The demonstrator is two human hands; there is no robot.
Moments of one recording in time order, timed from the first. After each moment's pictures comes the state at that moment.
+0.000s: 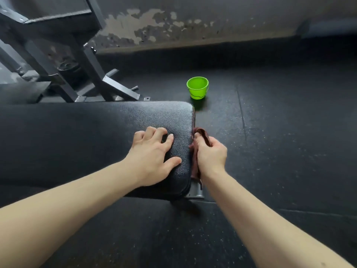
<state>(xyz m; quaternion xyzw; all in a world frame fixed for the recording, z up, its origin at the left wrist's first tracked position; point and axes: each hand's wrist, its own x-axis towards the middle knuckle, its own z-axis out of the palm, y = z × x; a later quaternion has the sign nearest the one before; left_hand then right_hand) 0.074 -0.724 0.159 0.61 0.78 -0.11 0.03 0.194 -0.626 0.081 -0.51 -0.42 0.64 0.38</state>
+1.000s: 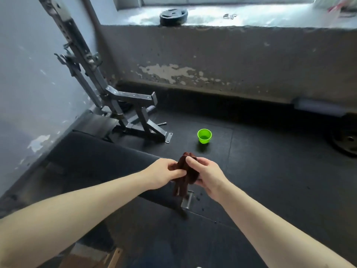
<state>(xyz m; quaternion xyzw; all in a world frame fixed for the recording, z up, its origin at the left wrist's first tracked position) 0.193 -0.739 0.736 0.38 0.79 0.26 0.40 0.330 -0.617 0.702 -0.36 -0.48 0.79 0.09</state>
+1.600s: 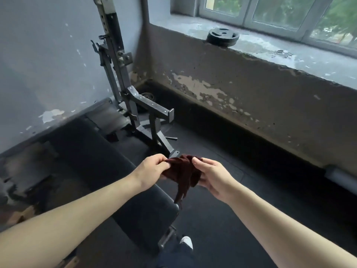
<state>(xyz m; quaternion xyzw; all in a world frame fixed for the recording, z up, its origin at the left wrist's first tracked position) 0.061 -0.610 0.735 0.18 0.82 0.47 0.29 0.158 -0.412 0.728 -0.25 -0.60 0.76 -0.06</state>
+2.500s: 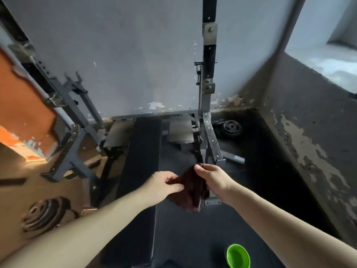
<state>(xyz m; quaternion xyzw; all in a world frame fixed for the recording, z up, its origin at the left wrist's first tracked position) -0.086 -0.370 0.763 -0.18 0.84 0.50 0.09 -0.192 -0.188 0.736 0.08 -0.69 0.63 -0.35</state>
